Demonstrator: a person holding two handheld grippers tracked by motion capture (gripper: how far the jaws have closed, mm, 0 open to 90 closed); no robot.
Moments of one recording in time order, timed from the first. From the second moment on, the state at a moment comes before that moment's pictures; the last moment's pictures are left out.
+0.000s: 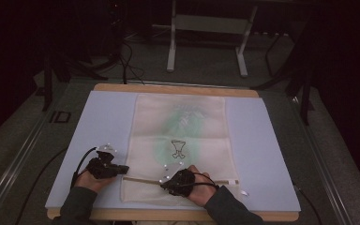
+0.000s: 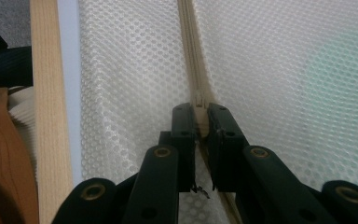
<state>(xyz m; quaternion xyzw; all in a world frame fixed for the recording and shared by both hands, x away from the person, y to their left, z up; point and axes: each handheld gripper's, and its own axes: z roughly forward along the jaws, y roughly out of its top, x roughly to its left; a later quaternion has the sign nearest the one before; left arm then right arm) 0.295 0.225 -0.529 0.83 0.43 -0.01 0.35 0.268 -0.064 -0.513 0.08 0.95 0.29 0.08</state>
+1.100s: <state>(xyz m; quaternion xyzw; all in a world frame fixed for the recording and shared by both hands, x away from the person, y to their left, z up) 0.296 0.225 -0.529 0.83 0.43 -0.01 0.35 0.267 -0.085 -0.509 0.09 0.95 0.29 0.09</state>
